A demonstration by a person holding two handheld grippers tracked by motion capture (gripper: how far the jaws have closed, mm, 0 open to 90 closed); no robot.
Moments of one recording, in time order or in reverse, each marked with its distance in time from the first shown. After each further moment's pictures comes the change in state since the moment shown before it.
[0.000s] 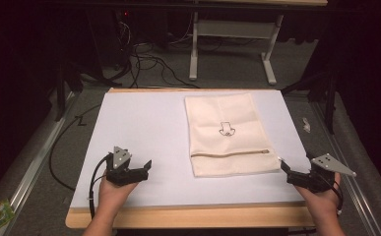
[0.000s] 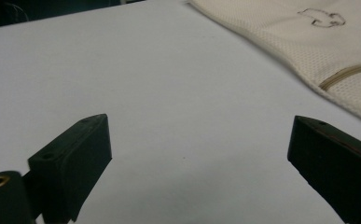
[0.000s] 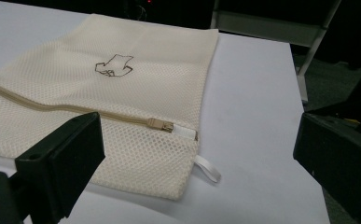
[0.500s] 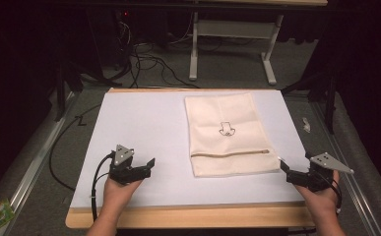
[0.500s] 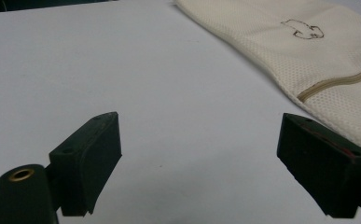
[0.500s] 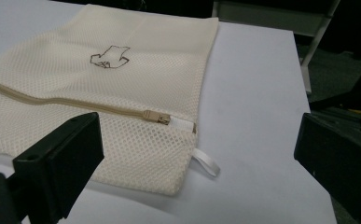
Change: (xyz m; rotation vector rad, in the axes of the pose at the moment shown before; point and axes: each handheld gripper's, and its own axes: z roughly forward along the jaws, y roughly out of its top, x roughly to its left) left arm -0.014 0.005 0.007 -0.003 -0.040 -0.019; right arm -0.005 -0.004 0.007 0.036 0.009 0.022
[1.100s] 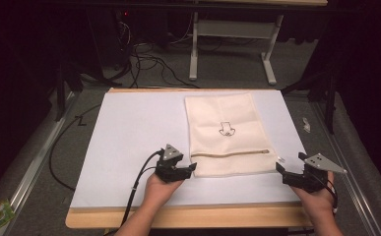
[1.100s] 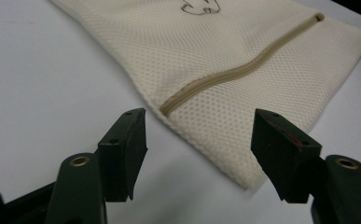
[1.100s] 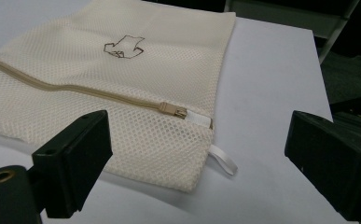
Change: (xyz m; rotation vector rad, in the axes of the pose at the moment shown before) left arm -0.092 0.011 0.084 0.124 -0.259 0.051; right arm 0.009 -0.003 0.005 0.009 0.033 -0.057
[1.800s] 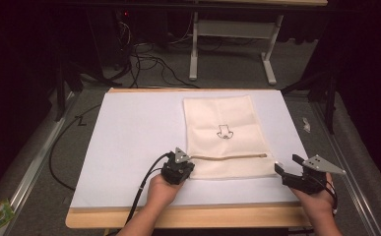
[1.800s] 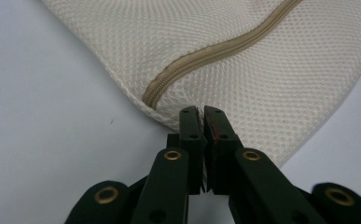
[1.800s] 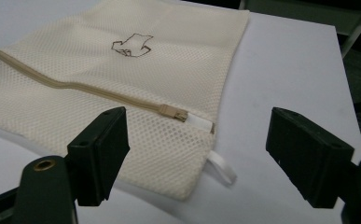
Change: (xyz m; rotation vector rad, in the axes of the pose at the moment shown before) left arm -0.006 -0.008 -0.003 0.130 0.050 0.117; right arm 0.005 -0.001 -0.002 0.018 0.059 -0.004
